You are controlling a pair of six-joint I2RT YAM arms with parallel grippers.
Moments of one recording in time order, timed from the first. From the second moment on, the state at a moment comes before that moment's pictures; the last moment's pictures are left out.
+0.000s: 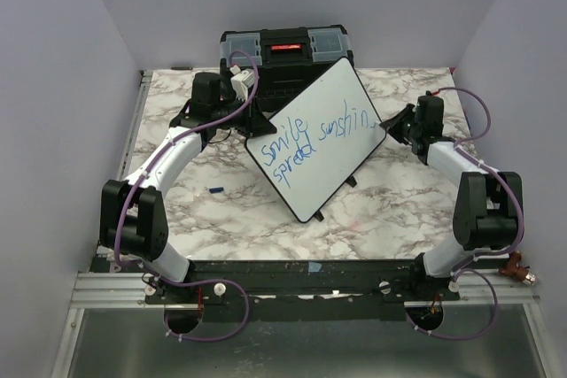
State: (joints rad) left arm -0.25 1.56 1.23 -0.19 0.85 -0.20; right arm 0.00 1.60 0.94 0.09 -0.15 0.68
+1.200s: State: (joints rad) left arm -0.25 1.56 1.23 -0.19 0.85 -0.20; right arm -0.01 1.54 0.79 0.22 -0.26 0.72
